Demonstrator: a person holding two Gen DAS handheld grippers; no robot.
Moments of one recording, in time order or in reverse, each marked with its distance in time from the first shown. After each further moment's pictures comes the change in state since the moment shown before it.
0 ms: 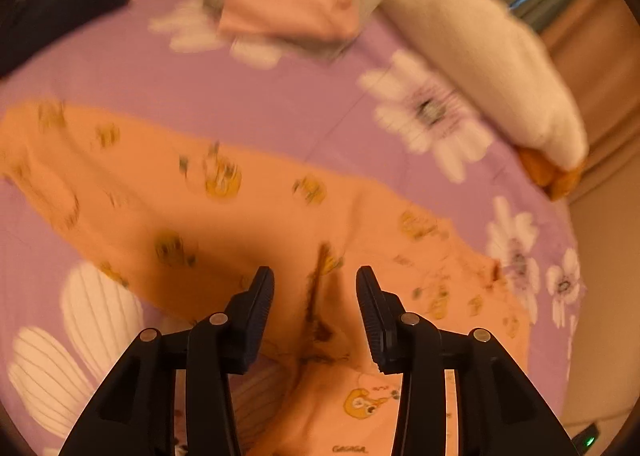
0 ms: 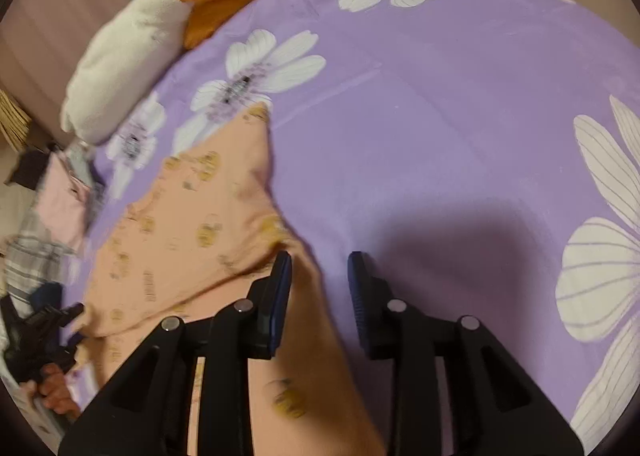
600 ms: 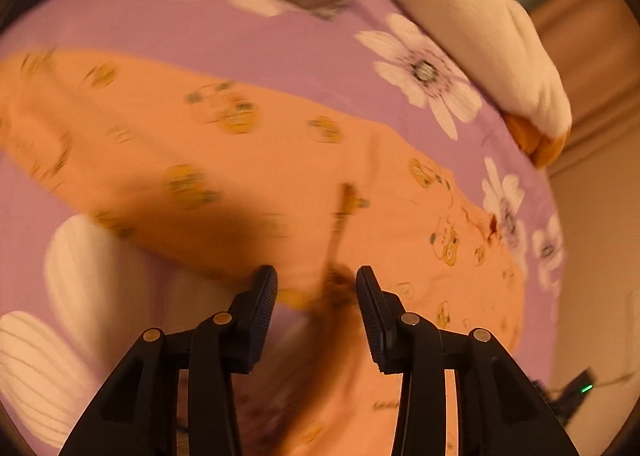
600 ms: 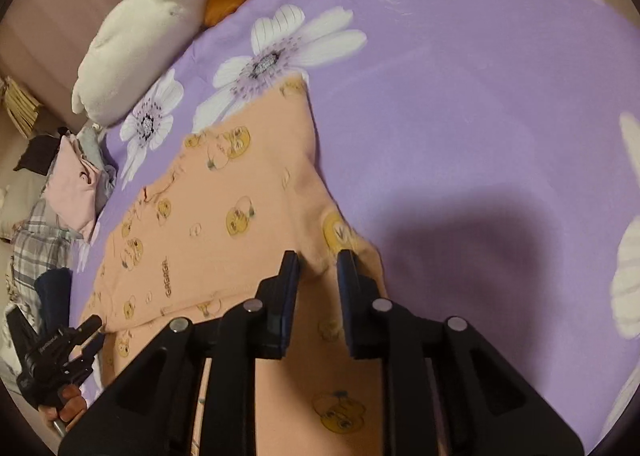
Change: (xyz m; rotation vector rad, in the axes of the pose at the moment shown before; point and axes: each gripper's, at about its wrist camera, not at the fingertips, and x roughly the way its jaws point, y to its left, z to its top) left arm 0.015 0.046 -0.016 -0.060 0.187 -0.110; right arm 0.028 0.018 -0.013 -0.024 0.059 0.002
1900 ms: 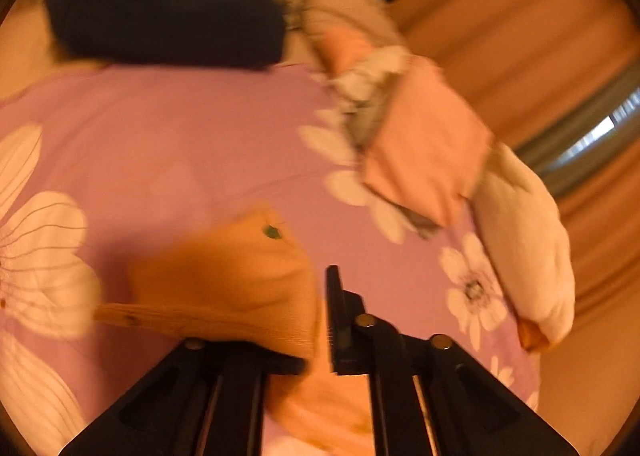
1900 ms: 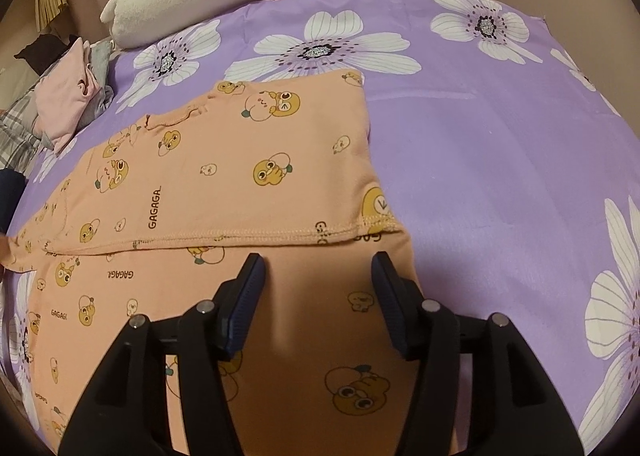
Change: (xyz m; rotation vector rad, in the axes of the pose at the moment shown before) left arm -0.091 0.089 0.059 -0.244 -0.464 0.047; right arm 0.005 0.041 -0.024 -0.353 -0.044 -0.176
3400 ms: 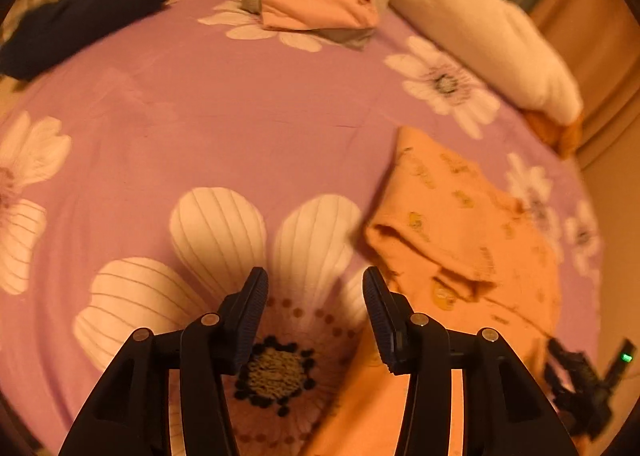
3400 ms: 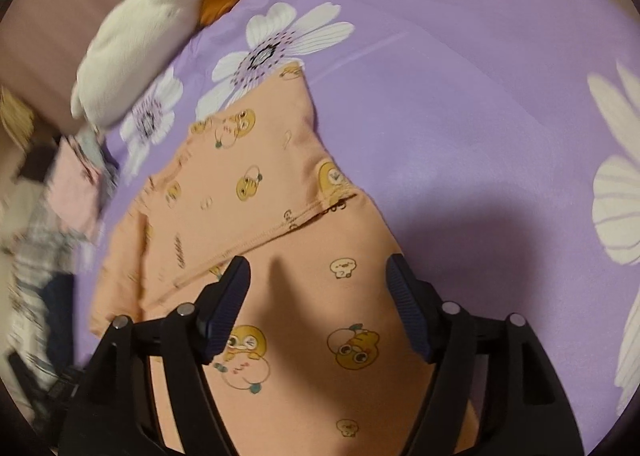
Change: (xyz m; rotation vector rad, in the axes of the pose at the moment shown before) left arm -0.021 -0.056 -0.125 0.403 0.330 0.060; right arm -0.013 -0.029 -0.007 0.315 0.077 0.095
